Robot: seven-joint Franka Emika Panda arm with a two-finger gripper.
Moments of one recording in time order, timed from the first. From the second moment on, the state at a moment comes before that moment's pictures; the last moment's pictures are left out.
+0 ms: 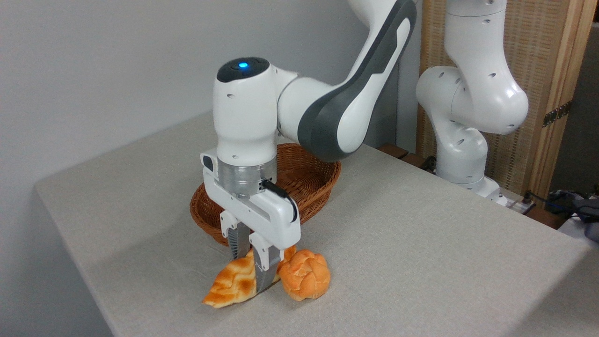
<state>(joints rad) -0.06 0.05 0.06 -2.11 -0.08 2.30 0.73</state>
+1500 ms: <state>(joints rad) -0.31 0.06 0.01 -1.87 -0.03 1.78 0.57</state>
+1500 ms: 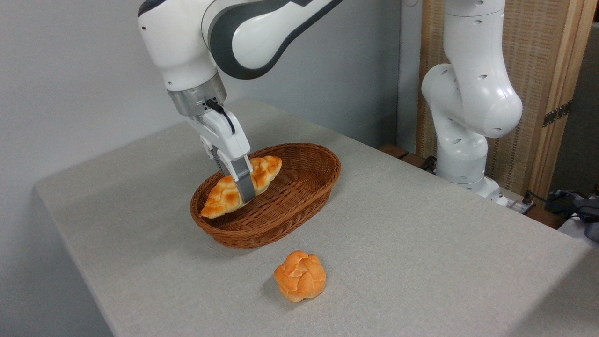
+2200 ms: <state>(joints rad) -0.31 0.05 0.00 -1.86 -0.01 1.78 0.57</state>
